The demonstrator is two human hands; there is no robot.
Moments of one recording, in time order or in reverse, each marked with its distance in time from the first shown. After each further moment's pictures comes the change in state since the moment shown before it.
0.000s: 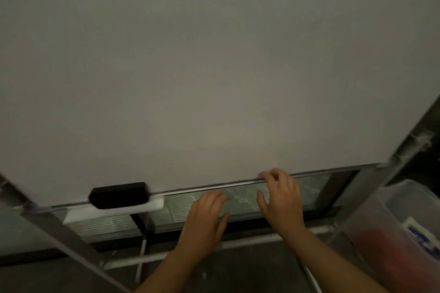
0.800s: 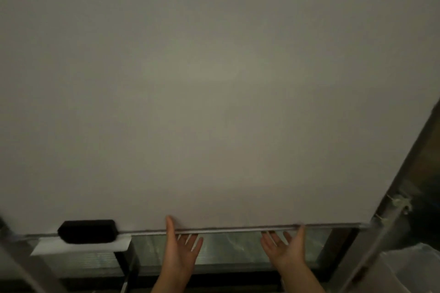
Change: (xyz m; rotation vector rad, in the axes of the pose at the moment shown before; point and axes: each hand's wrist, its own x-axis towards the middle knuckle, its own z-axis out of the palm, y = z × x) left_hand 0.077 0.046 0.018 -1.701 0.669 -1.376; right_hand 0.046 0.079 -0.031 1.830 0.075 1.576
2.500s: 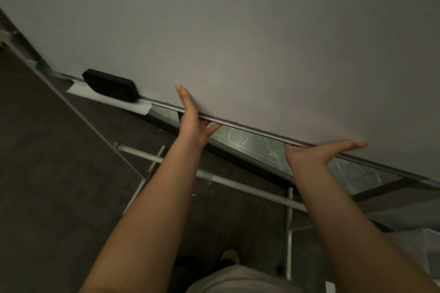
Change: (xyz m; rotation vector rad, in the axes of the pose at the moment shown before) left_hand -0.053 0.003 -0.037 0.010 0.196 0.294; right_hand -0.032 0.045 0.015 0.088 -0.225 -0.084
